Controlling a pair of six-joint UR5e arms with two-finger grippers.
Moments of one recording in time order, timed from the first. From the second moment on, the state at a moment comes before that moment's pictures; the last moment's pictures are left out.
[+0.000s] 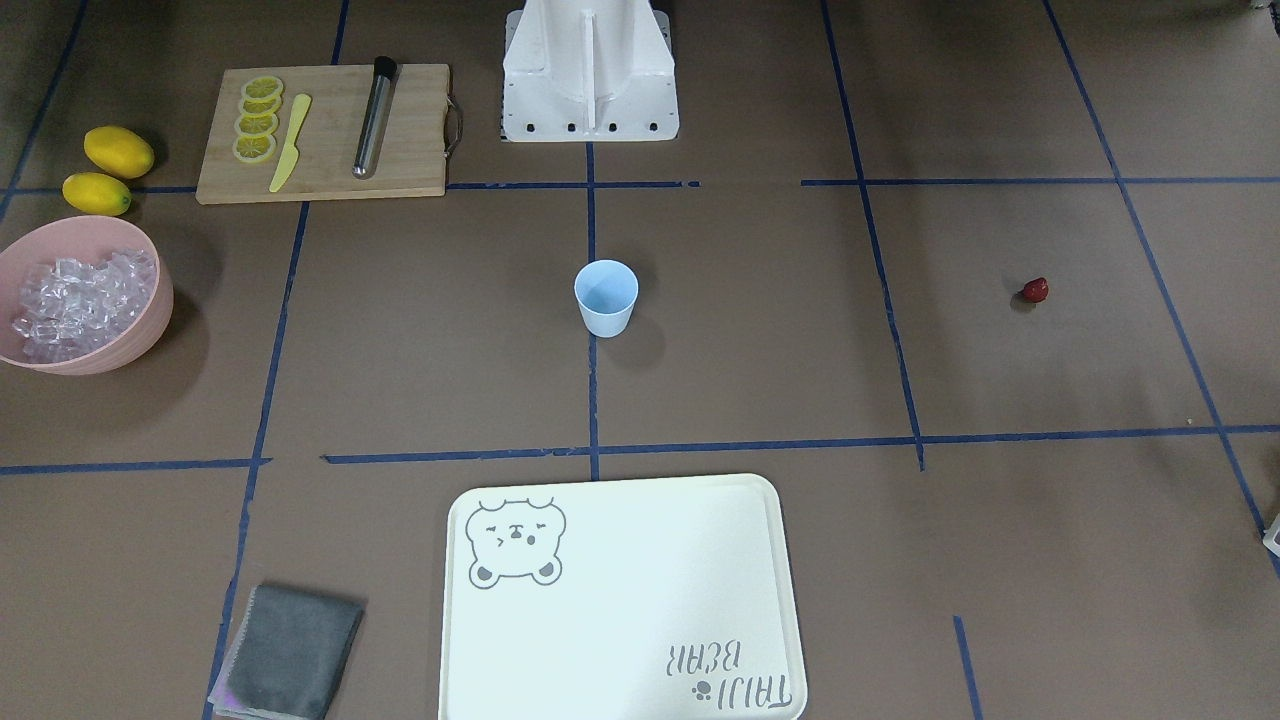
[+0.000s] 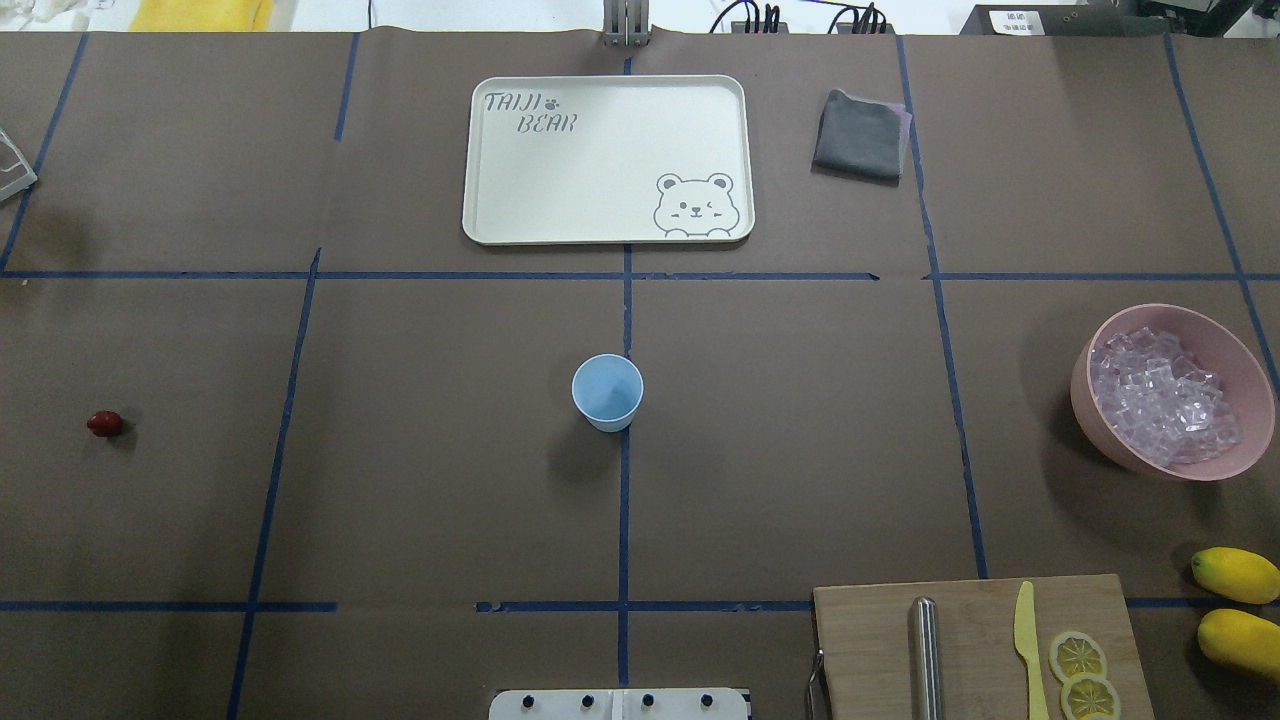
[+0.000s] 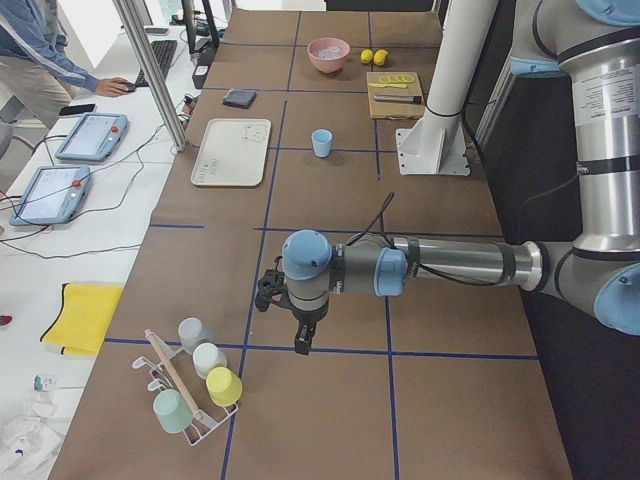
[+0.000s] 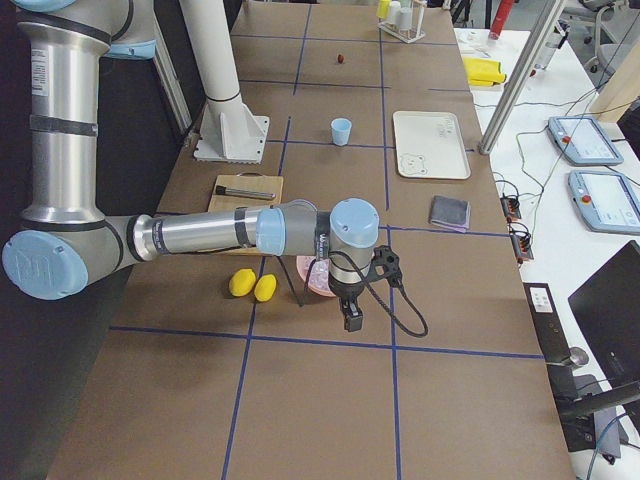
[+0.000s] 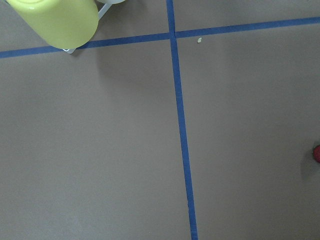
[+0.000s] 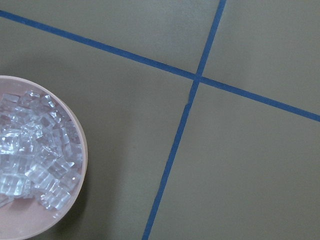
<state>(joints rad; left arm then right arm) -1.56 -1.43 -1.79 -1.59 -2.36 0.17 1.57 -1.67 1.85 -1.73 2.31 -0.30</state>
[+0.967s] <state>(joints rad) -1.55 -1.47 -1.77 -1.60 -2.40 0.17 1.31 -1.77 2.02 -1.51 2.37 0.04</state>
